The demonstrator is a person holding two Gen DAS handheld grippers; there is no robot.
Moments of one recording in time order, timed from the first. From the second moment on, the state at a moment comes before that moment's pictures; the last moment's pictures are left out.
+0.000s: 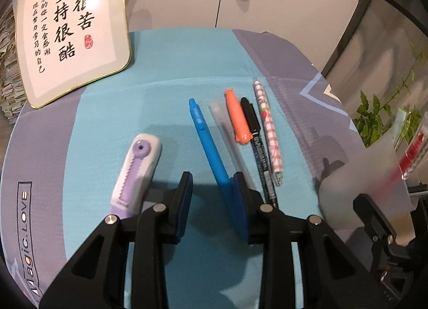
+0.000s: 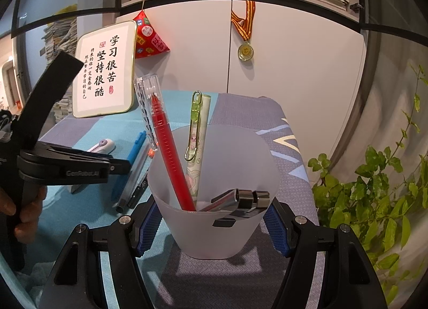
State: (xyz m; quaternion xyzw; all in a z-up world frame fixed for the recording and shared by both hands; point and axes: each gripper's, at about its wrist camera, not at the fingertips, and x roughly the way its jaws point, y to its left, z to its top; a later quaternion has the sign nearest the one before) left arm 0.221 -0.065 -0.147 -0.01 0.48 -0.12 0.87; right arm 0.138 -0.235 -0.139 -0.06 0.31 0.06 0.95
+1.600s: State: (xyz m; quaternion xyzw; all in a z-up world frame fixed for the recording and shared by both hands) left arm 0.186 -0.073 -0.146 0.03 0.51 -0.21 0.83; right arm 0.137 -0.235 -0.139 -0.06 0.31 0.06 0.95
